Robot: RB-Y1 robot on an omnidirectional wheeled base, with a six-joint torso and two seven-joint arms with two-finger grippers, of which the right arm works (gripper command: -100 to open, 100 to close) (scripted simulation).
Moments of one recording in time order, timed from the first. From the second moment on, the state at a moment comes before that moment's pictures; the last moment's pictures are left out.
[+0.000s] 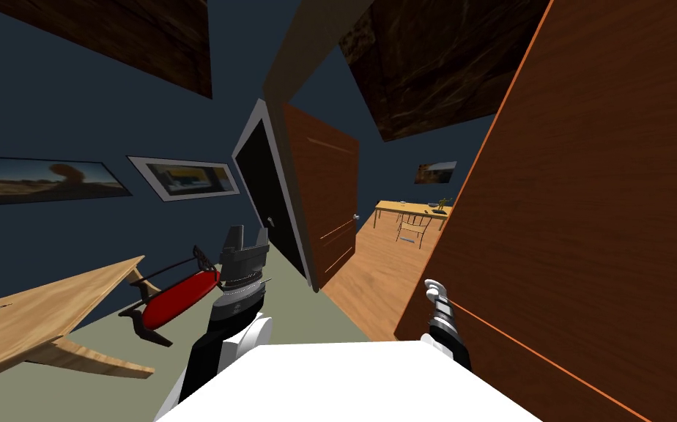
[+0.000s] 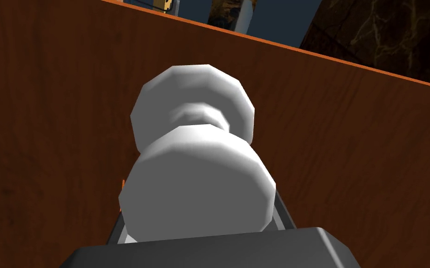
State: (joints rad) arm 0.04 -0.22 -0.18 -0.72 -0.82 -0.92 0.60
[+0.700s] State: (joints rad) arm 0.03 -0.21 -0.18 -0.71 -0.86 -0.94 0.43
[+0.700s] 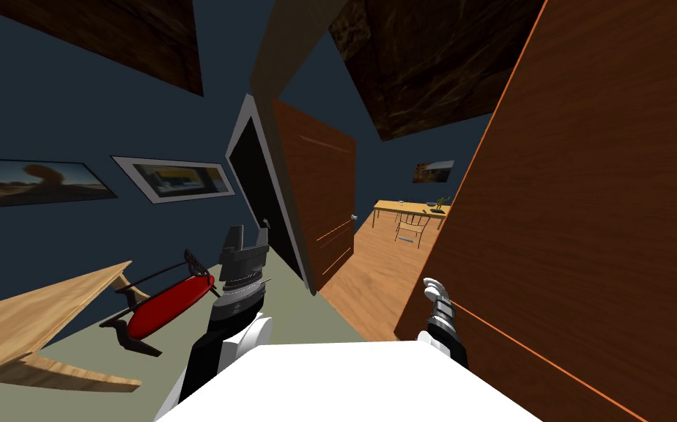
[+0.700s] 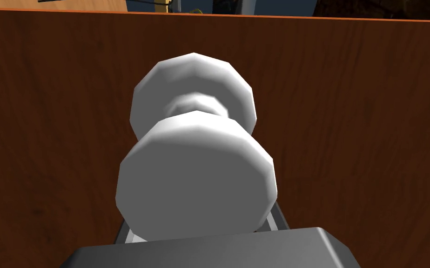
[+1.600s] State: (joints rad) arm 0.00 -0.19 -0.17 -0.68 -0.91 -0.96 0.20
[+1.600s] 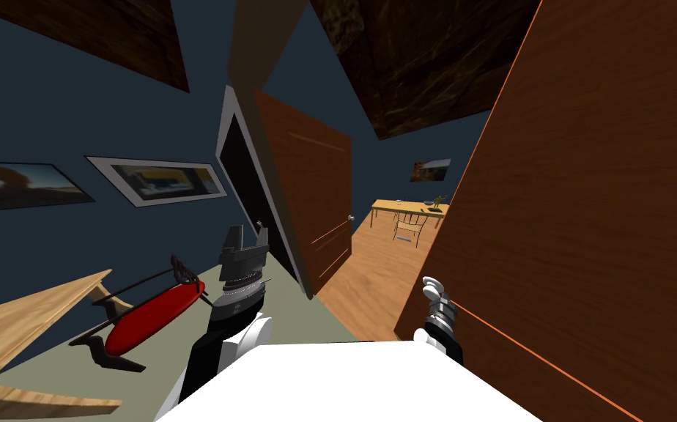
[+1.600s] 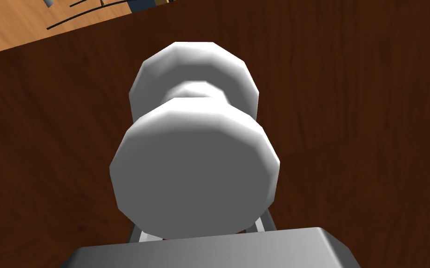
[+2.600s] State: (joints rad) arm -0.01 -0.18 -0.17 -0.68 -0.96 -0.97 -0.02
